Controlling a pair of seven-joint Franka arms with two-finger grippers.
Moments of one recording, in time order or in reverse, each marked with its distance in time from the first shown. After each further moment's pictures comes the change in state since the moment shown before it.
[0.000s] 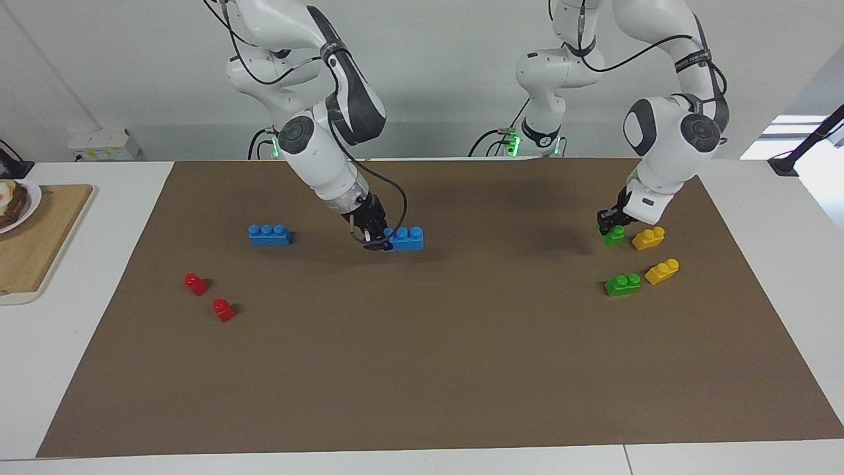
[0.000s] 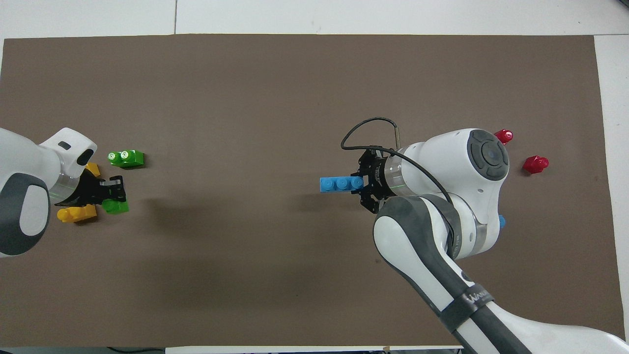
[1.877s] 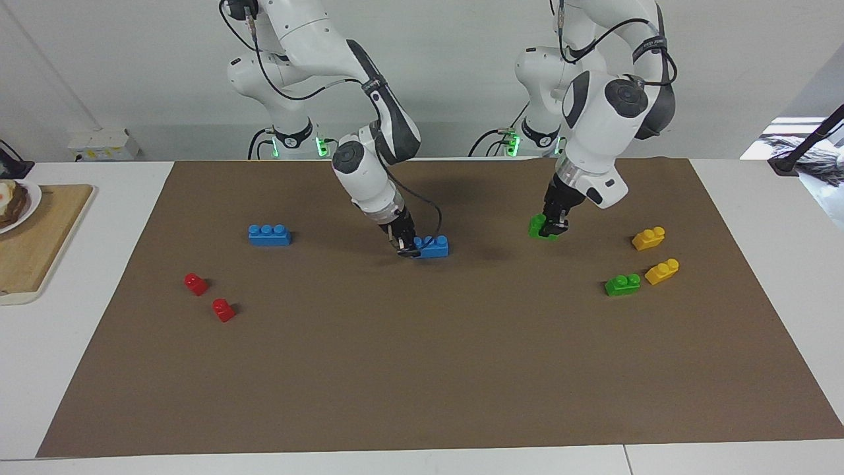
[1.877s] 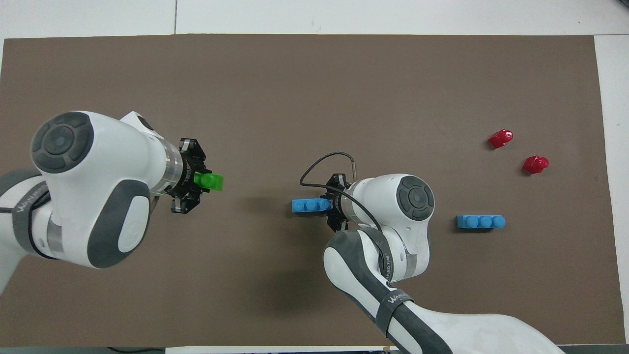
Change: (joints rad) left arm -0.351 0.001 -0.036 0.088 -0.119 0.081 -1.550; right arm 0.165 0.133 -0.001 -0.075 0.091 0.260 -0.007
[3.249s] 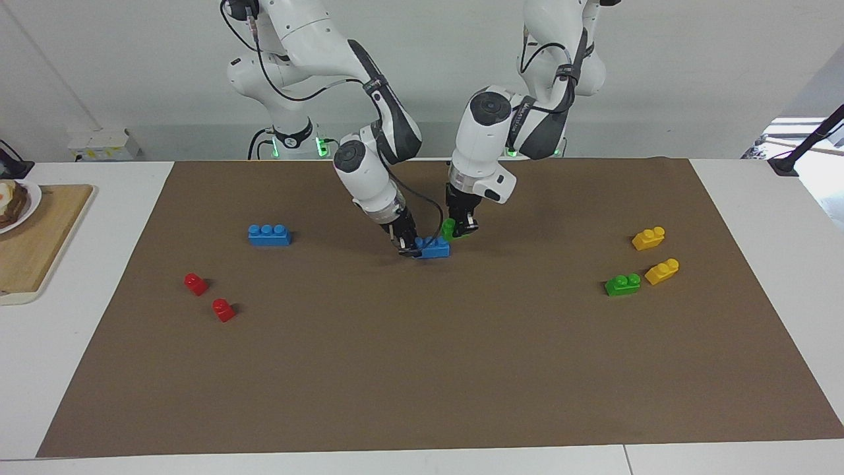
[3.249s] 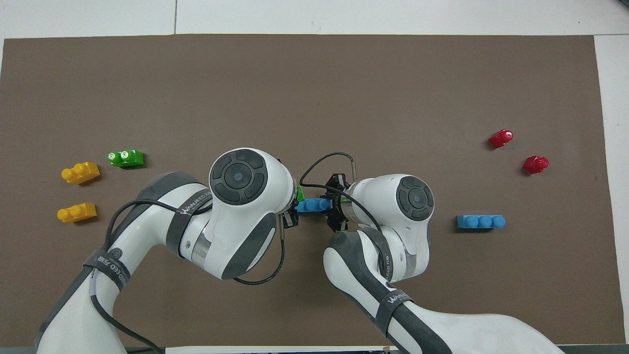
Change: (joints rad) left arm -0.280 0.182 -0.003 0.077 0.029 0.124 -0.644; right arm 0.001 0.000 0.000 0.000 0.000 0.001 0.000
